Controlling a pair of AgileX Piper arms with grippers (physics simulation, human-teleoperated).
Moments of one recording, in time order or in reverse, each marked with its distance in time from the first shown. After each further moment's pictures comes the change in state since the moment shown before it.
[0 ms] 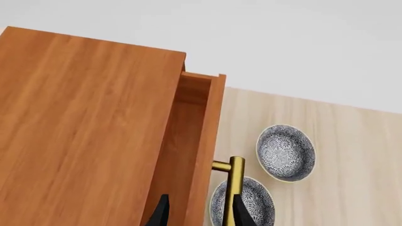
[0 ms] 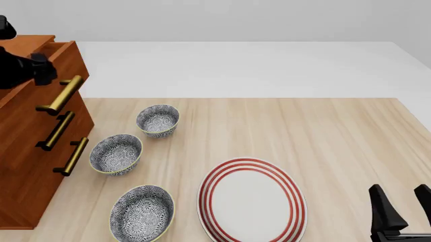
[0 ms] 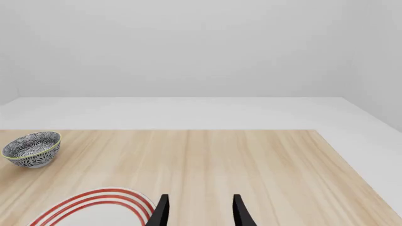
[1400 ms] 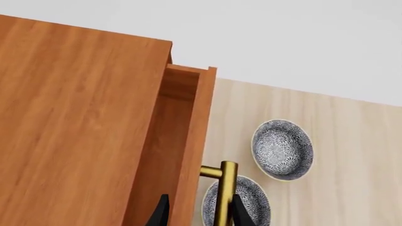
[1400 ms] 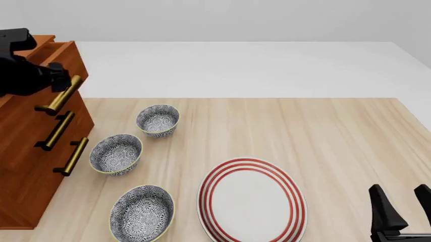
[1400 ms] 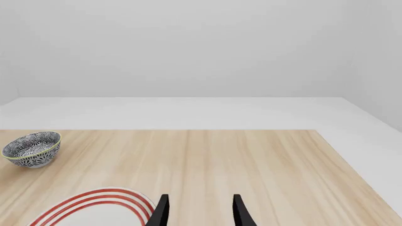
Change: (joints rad) left arm -0.032 0.067 0.027 -0.044 -0.030; right arm 0.000 0.000 0.000 0.000 0.000
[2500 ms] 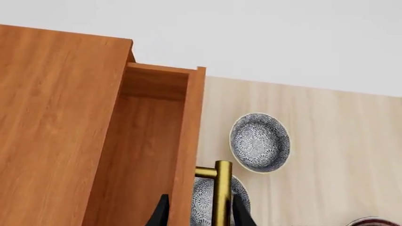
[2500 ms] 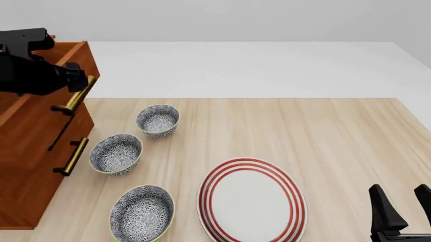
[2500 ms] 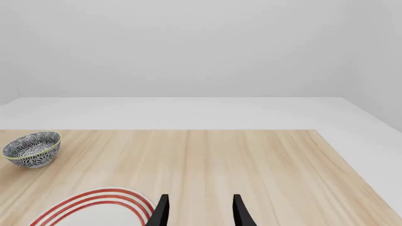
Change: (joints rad) left arm -0.091 -0.001 -0.002 0.011 -0.037; right arm 0.000 0.000 0.000 0.000 0.000
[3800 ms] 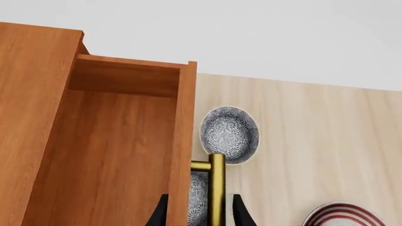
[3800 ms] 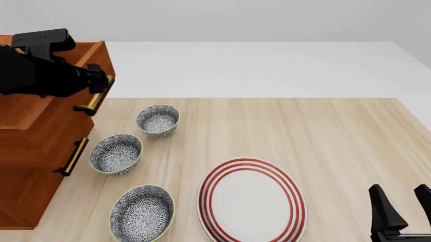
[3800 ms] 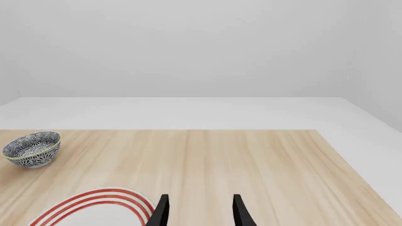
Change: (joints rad) left arm -0.142 -0.022 0.017 0.008 -0.144; right arm 0.000 0.000 0.000 0.000 0.000
